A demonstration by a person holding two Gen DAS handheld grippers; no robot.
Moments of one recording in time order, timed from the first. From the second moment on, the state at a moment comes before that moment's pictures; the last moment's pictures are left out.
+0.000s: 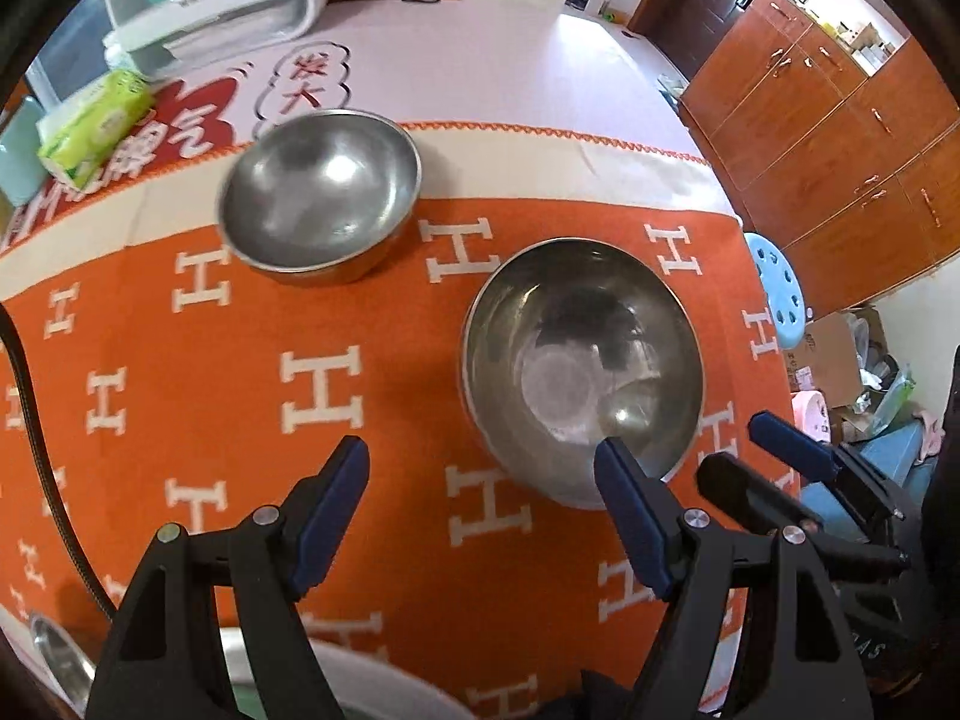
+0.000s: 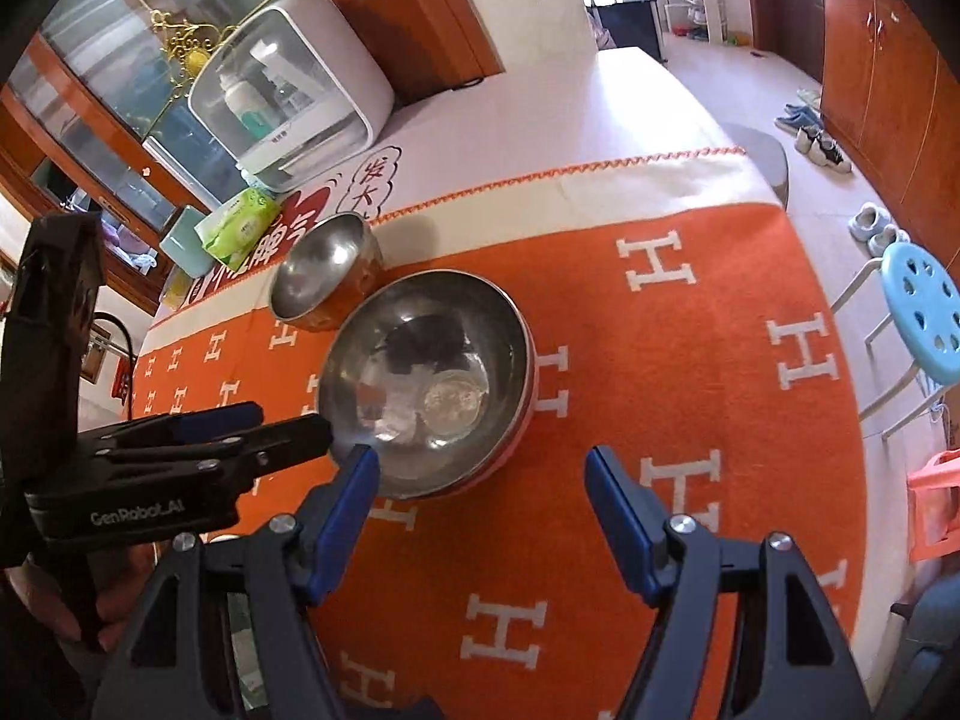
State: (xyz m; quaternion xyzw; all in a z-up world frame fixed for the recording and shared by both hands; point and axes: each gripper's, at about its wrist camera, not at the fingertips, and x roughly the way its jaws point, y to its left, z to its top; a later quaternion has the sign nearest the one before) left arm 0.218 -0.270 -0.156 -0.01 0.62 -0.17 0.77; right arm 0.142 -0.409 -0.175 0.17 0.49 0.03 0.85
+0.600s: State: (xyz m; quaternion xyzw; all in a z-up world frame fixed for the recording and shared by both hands) left arm 0.250 -0.271 -0.228 -0.06 0.65 -0.16 0.74; right arm 0.171 -0.419 -0.233 0.22 0.48 0.06 0.85
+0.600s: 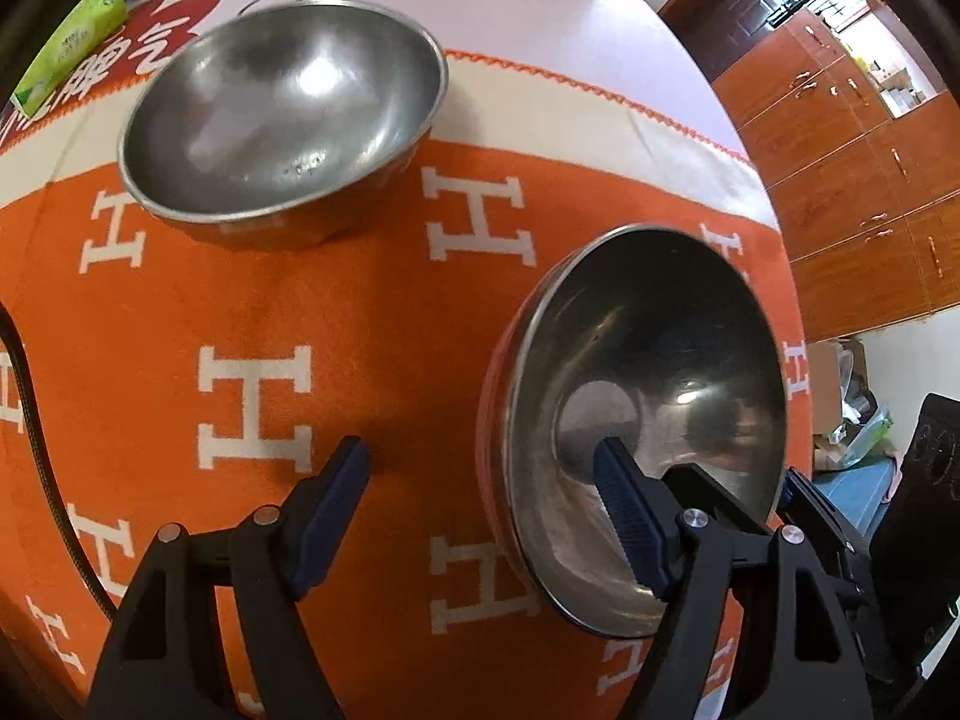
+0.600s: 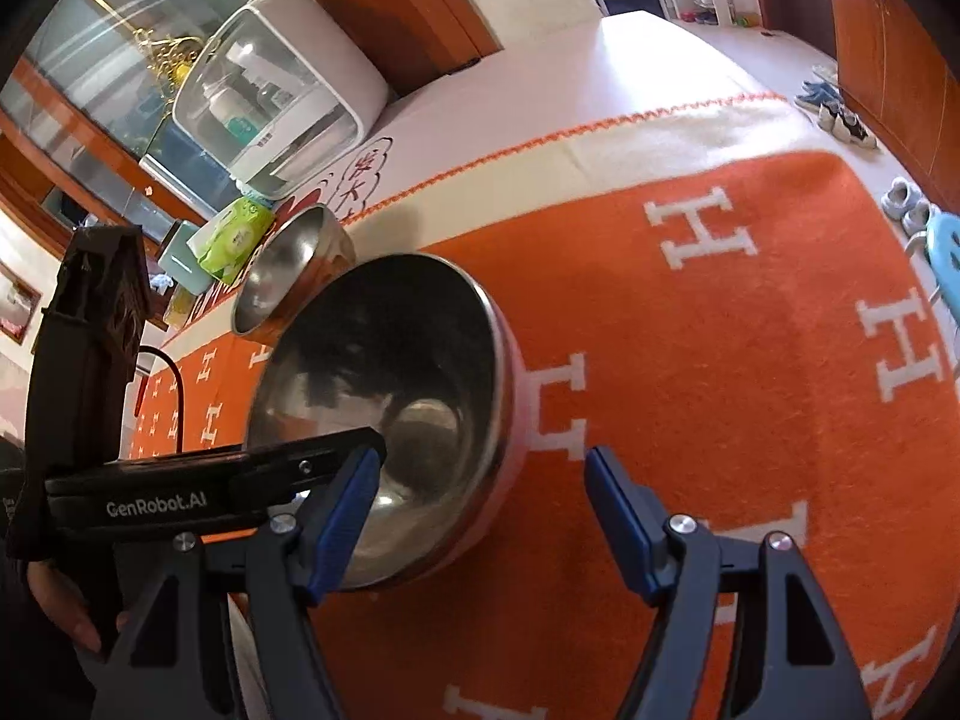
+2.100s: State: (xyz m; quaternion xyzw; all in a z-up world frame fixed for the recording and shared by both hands) left arm 0.217 -0.305 -0.218 -0.06 0.66 -0.19 0.72; right arm 0.129 -0.421 -0.227 0.24 0.48 0.04 0.85
